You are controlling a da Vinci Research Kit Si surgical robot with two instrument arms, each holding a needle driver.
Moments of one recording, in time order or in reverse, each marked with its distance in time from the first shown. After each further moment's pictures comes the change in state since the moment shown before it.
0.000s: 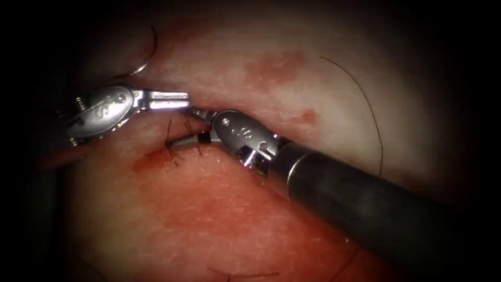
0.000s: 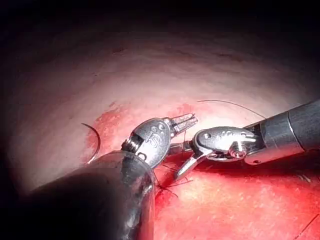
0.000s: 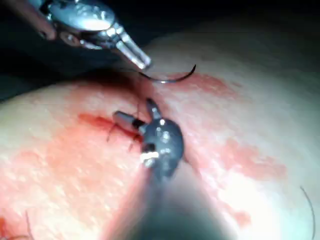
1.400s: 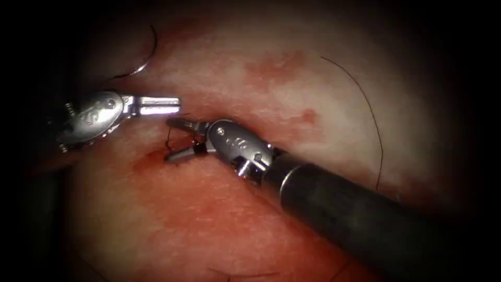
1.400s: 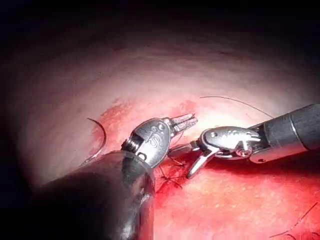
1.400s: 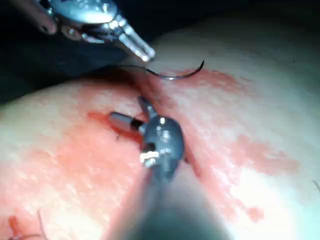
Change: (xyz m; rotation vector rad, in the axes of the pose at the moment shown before) right arm 0.001 -0.001 -0.002 0.016 0.114 -0.070; left arm 0.000 0.001 -0.003 -0.011 -0.017 0.007
